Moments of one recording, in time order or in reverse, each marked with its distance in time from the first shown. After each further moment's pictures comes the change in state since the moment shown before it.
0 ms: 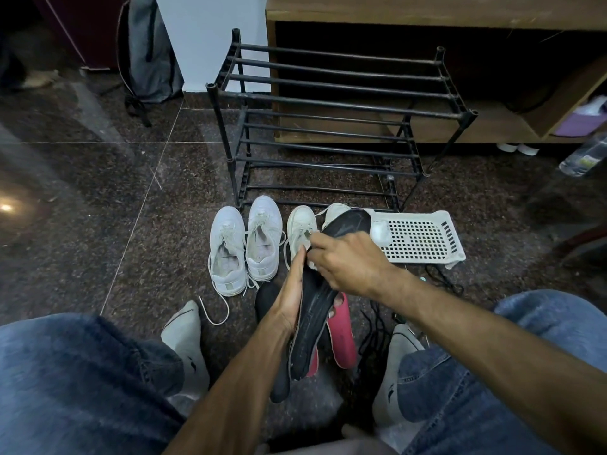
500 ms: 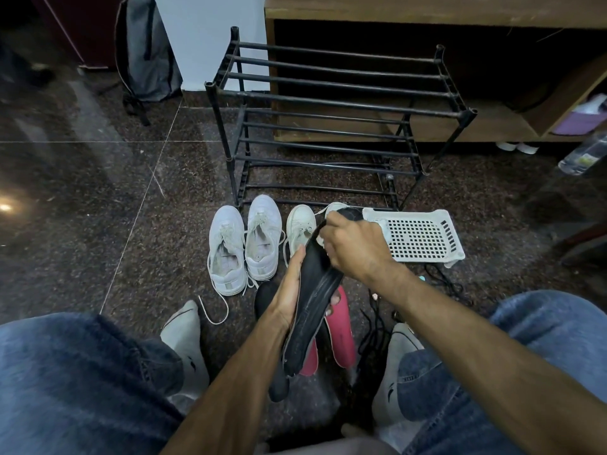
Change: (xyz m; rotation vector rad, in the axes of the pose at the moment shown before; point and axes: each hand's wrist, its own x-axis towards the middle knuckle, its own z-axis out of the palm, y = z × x) left_hand 0.003 -0.004 -0.007 -0.062 -0.007 -0.025; right_hand 0.010 0.014 0.014 0.076 0.127 0.293
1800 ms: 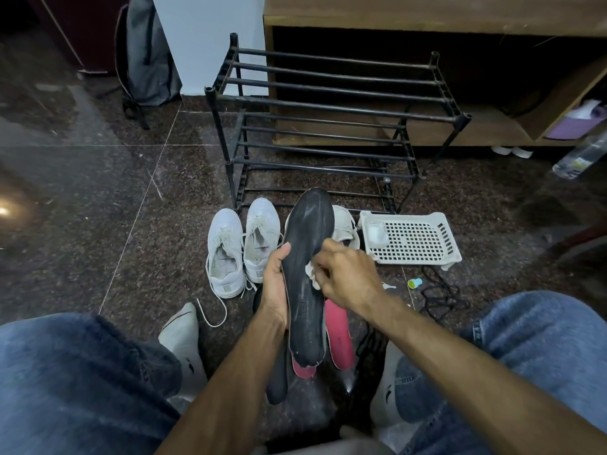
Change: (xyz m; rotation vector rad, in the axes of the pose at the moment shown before) left_hand -0.013 0.017 0.007 -0.440 0.024 0.122; right_hand -0.031 -0.023 0.010 0.308 -0.007 0.080
